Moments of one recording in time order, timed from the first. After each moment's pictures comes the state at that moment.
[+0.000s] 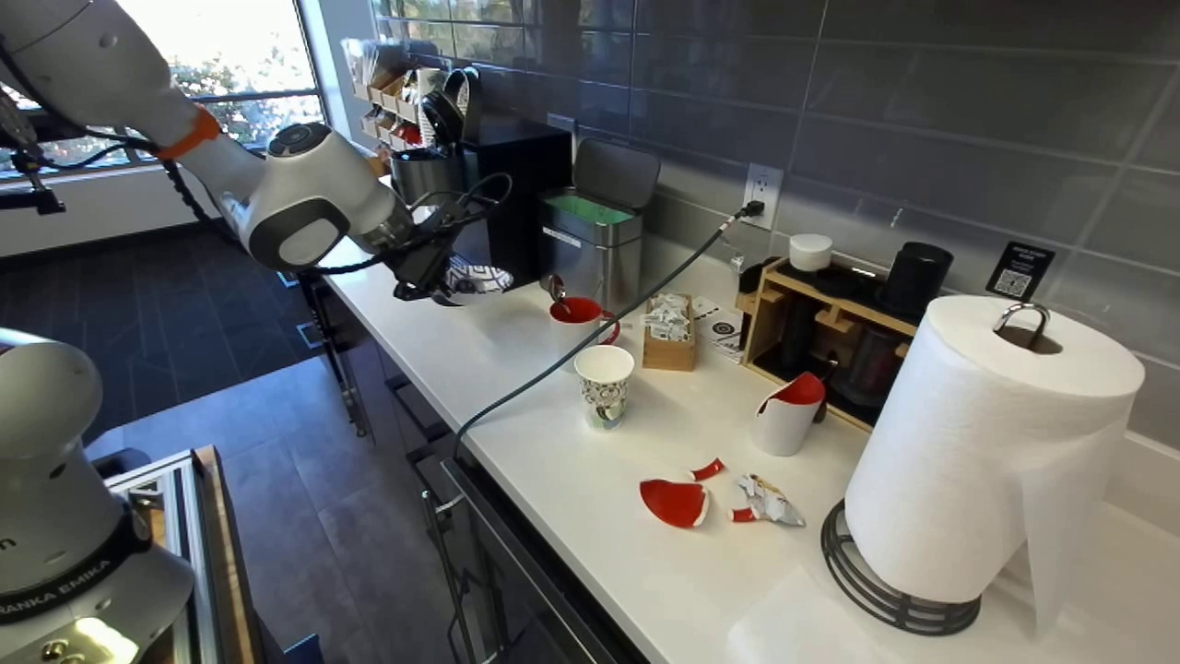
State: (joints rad) arm 0.84 -0.15 -0.47 -2.71 0.29 3.17 -1.92
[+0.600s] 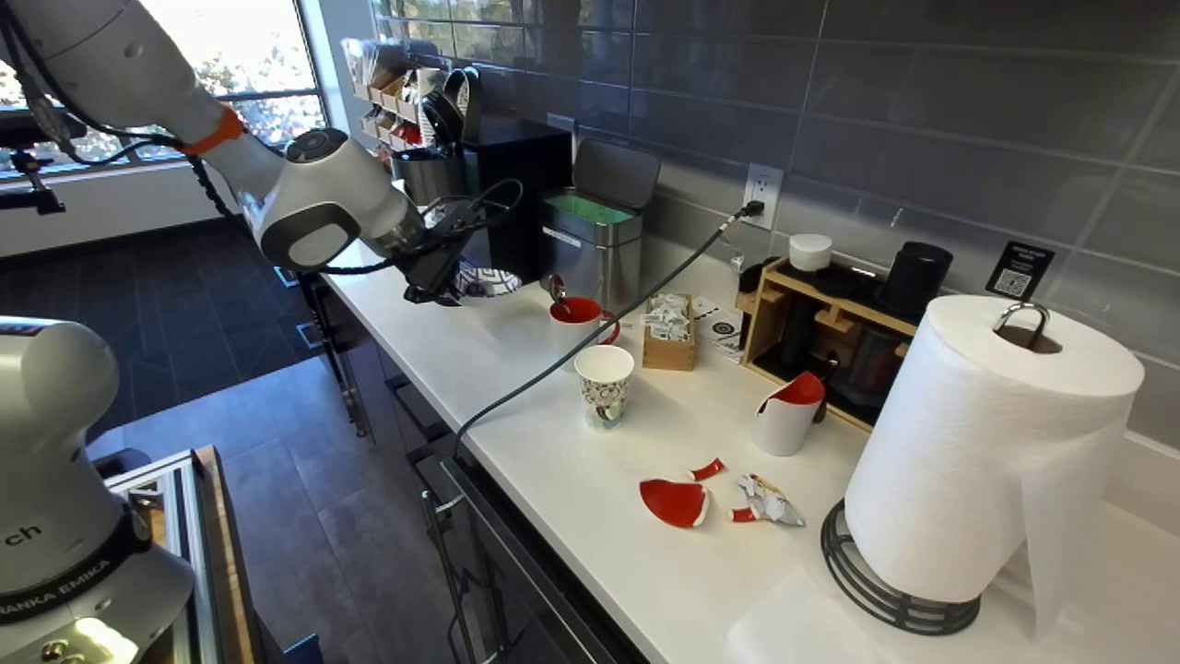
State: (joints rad) arm 1.13 -0.10 -0.76 -2.66 0.40 3.18 -2.01
